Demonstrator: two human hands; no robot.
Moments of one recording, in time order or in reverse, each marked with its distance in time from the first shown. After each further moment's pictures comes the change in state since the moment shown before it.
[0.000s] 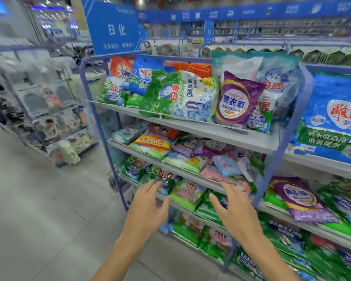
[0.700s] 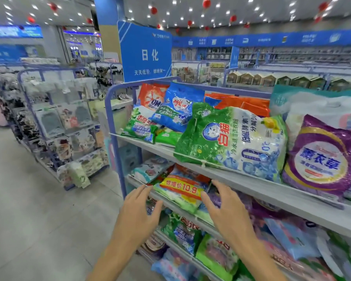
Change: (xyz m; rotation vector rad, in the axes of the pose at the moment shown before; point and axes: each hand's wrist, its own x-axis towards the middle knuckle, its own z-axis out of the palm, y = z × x) left_hand 0.218 -0.124 -0.107 -0.022 0.165 -0.044; right_hand 0.237 -0.182 0.078 0.140 0.040 -0.113
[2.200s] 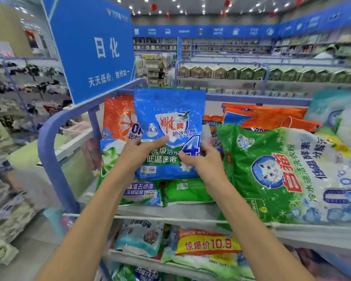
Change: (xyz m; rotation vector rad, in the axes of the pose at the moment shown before) left_hand 0.456 -0.039 -0.030 -0.868 -0.497 -0.082; right_hand 0.359 -0.139 0.113 0.840 0.367 0.207
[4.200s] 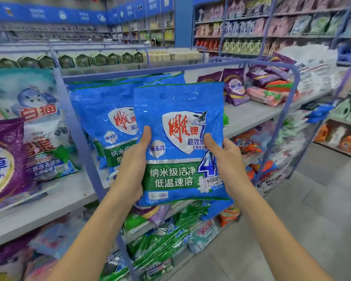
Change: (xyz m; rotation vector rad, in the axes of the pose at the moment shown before) left_hand -0.357 0.038 0.804 -0.221 -0.693 -0.133; right_hand -0.336 -0.077 -0.832 -0.115 0.776 -0.121
